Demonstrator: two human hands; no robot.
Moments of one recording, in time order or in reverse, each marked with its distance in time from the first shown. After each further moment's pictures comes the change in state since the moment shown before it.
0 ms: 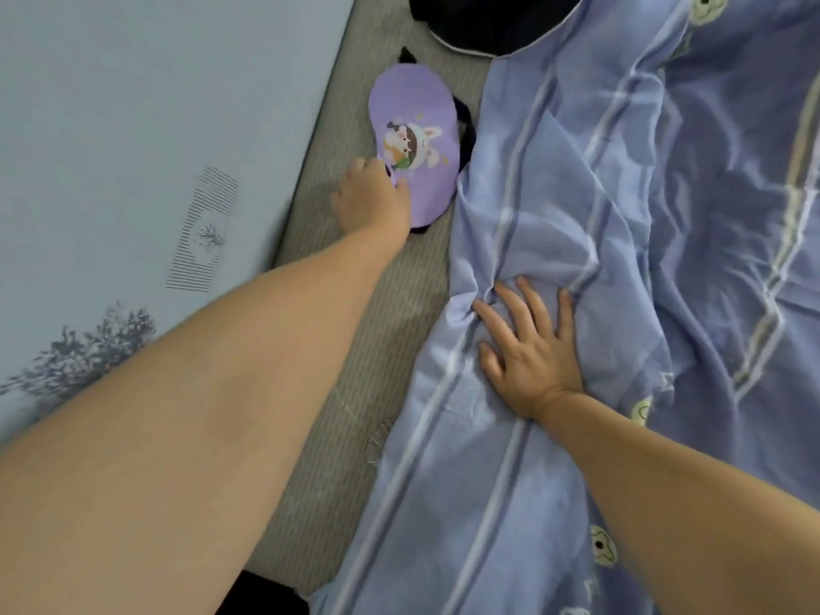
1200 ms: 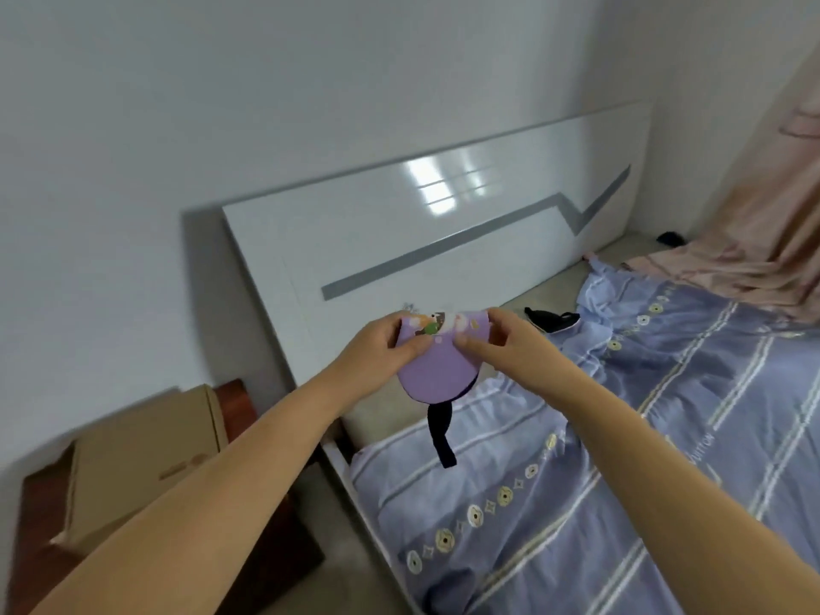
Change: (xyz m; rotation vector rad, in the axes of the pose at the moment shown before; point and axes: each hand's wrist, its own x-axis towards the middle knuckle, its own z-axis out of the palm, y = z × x) left_hand -0.633 0.003 -0.293 -0.838 0.254 0.302; right_hand -0.270 -0.106 -0.469 1.008 -0.348 -0.501
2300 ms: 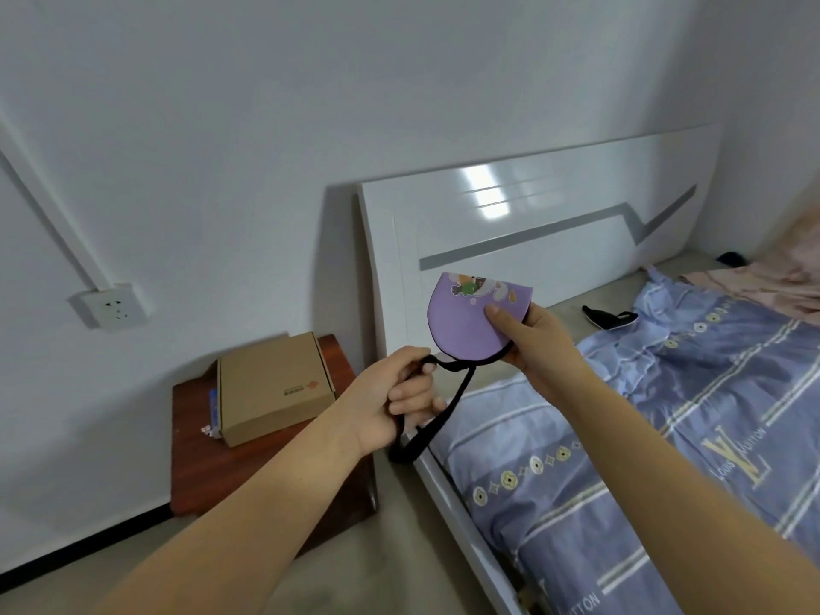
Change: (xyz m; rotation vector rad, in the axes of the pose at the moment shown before) left_hand -0.224 0.007 -0.053 -1.010 -0.033 -0.399; right_hand -0.101 -0.069 0.155 0.535 0.051 -0.032
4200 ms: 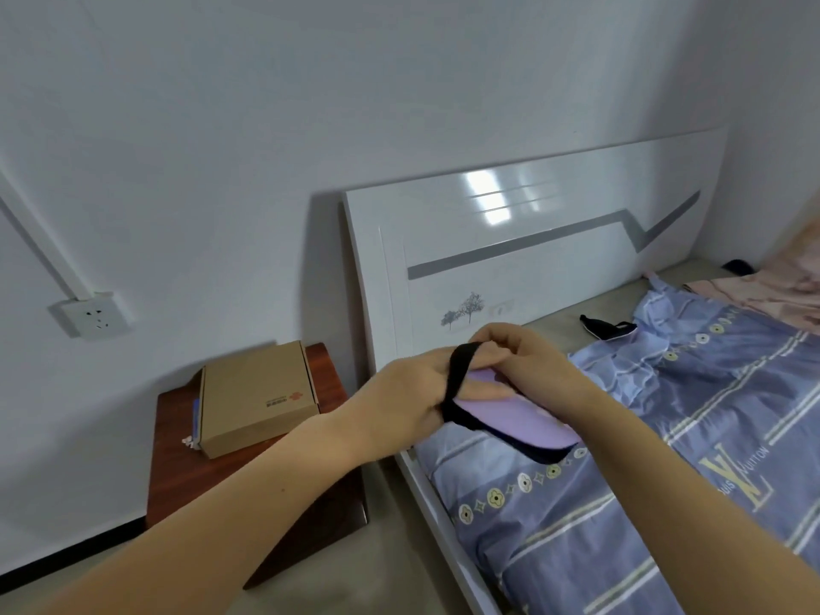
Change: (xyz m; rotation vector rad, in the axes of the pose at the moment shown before) left_hand 0.010 0.006 0.056 1.705 -0.214 0.896; right_hand 0.001 -0.021 -0.039 -0.564 -0.283 -0.094
